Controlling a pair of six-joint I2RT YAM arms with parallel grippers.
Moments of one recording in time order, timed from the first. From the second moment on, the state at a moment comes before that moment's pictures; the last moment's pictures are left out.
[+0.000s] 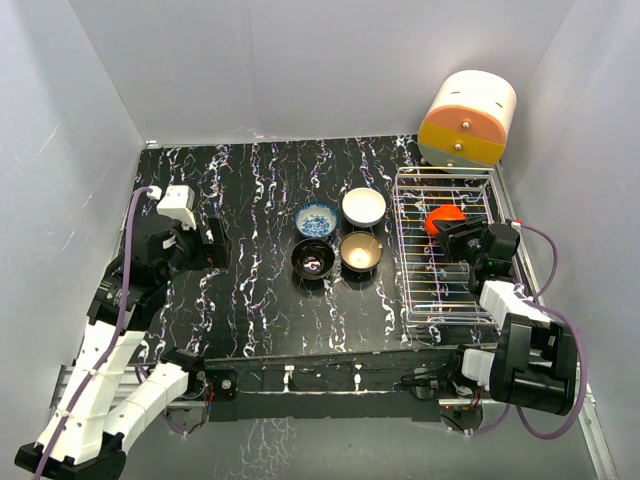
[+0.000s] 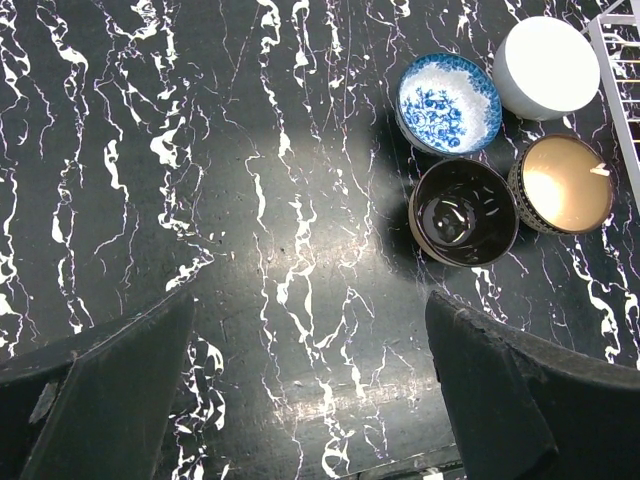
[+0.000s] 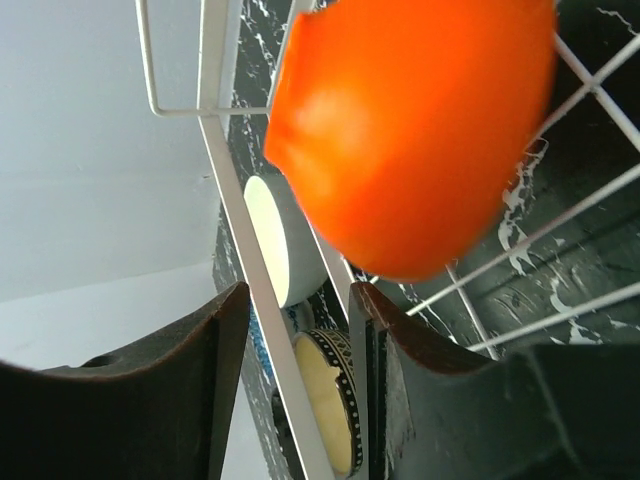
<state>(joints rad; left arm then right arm) -0.34 0.74 1.05 -0.81 -0.10 -0.24 -0.24 1.21 0.41 0.40 -0.37 1.19</state>
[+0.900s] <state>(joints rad) -0.34 0.73 1.00 -0.75 -0.04 -0.22 -0.21 1.07 0.88 -0.29 -0.21 0.60</state>
